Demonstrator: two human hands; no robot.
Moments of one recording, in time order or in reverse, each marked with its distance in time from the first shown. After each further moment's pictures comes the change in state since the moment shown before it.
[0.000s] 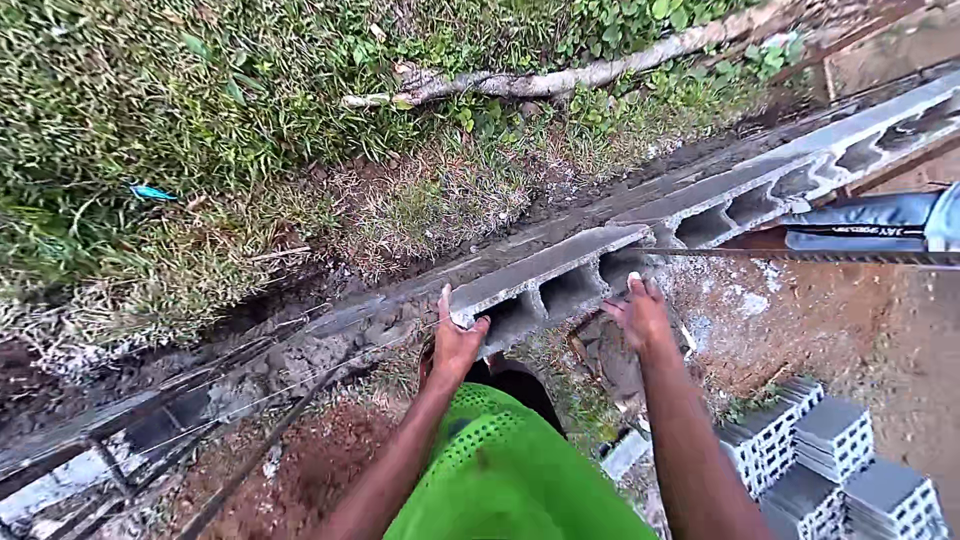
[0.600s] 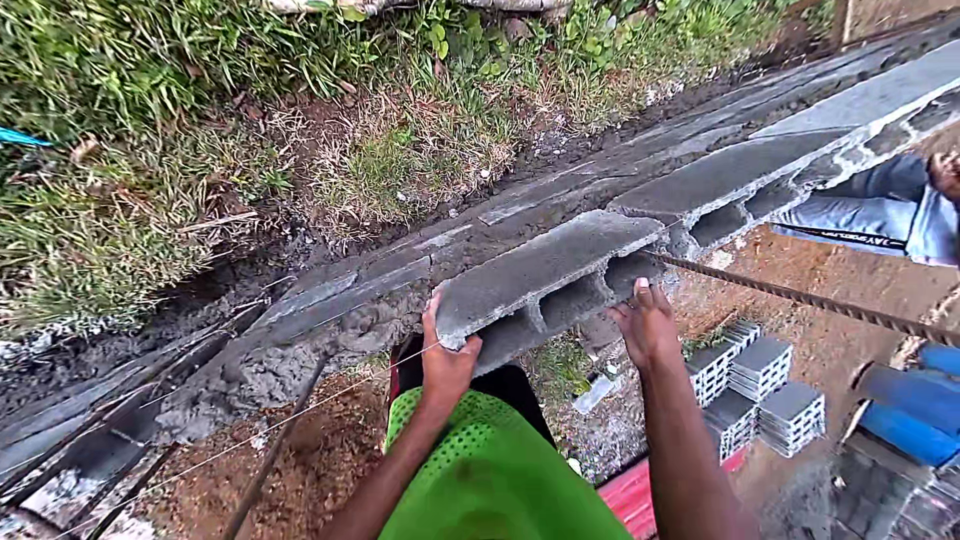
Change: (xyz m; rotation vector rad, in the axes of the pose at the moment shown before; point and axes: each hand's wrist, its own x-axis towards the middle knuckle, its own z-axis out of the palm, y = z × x) left_hand -0.003 0.009 0.001 -0.018 0.015 0.058; right_hand 0.003 -0.001 0.003 0.004 0.067 0.054
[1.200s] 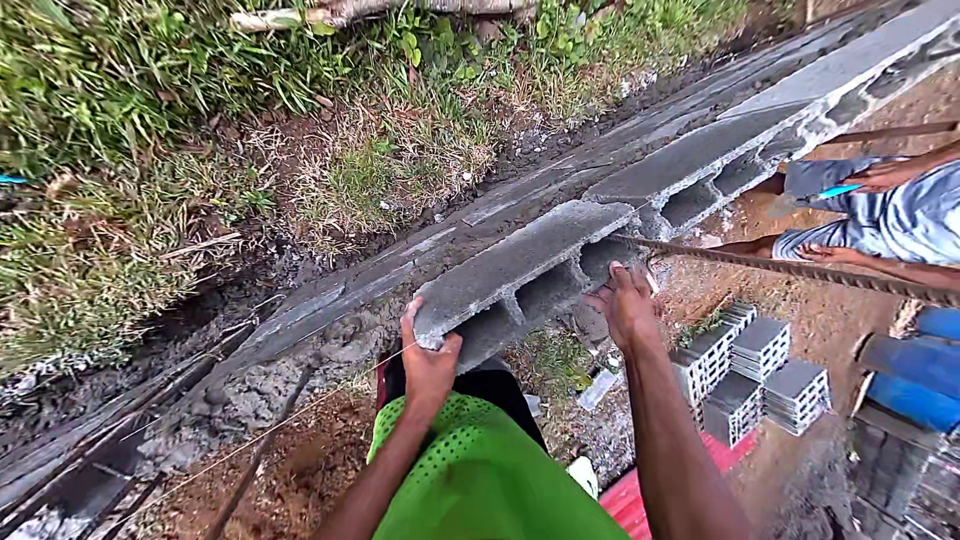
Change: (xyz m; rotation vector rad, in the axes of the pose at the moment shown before) left_hand -0.002 0.001 0.003 0.016 0.028 0.014; right_hand 0.003 -0.003 0.001 -0.085 -0.022 -0.041
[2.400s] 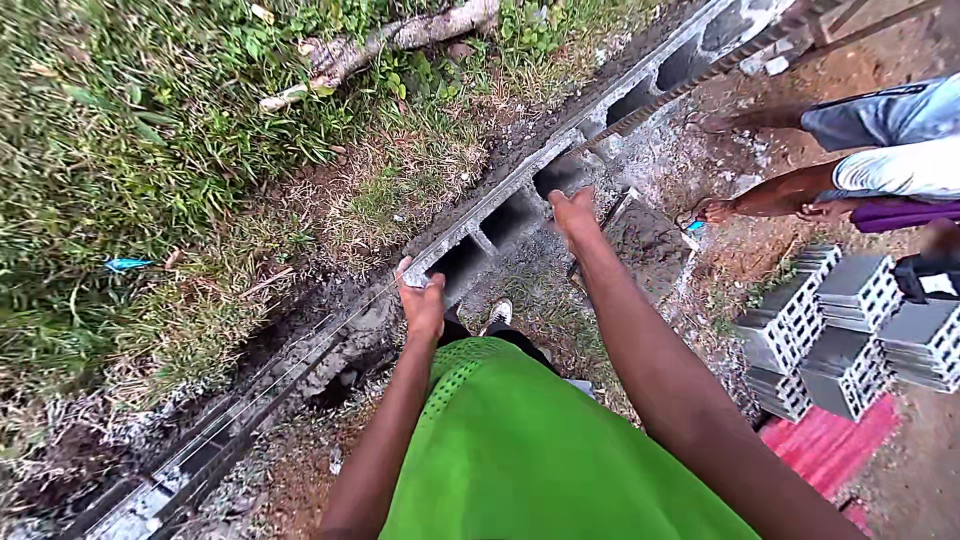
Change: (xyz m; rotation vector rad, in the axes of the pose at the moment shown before) left_hand -0.005 -0.019 0.008 -0.129 0.011 0.025; right_hand 0.020 0.028 0.013 -0.065 -0.024 -0.066
